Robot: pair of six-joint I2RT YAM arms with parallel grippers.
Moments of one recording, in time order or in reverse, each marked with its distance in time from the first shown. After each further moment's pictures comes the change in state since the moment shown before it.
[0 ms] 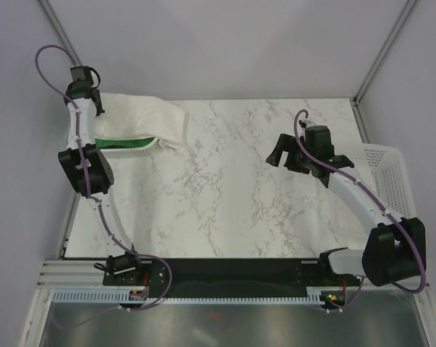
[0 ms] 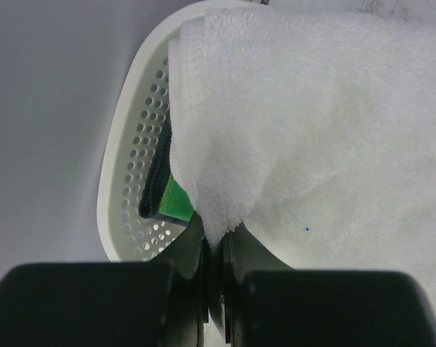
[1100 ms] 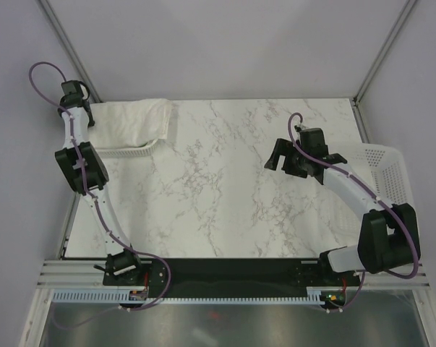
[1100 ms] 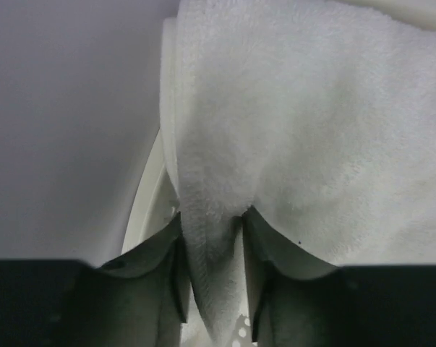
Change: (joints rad) left arm 0.103 0.153 0.031 0.107 -0.011 0.046; right arm 0.000 0.086 -0.013 0.001 -0.013 0.000
